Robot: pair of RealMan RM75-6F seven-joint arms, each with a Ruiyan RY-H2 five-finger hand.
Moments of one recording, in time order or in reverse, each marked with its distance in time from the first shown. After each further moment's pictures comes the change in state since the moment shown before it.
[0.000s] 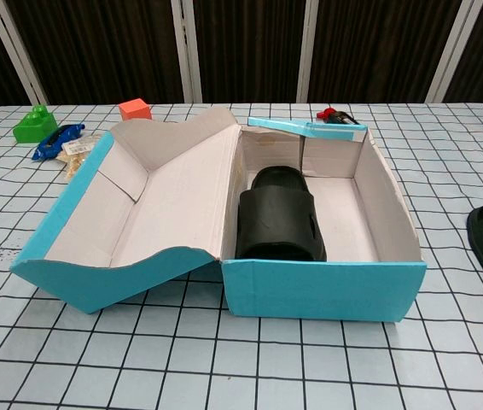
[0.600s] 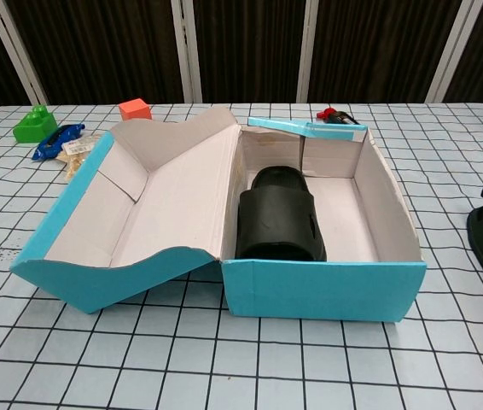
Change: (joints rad) left arm -0.021 -0.001 -0.013 0.029 -0.049 -0.049 -0.009; right arm 0.210 -0.034 -0.126 -0.014 0.220 -0.011 -0.044
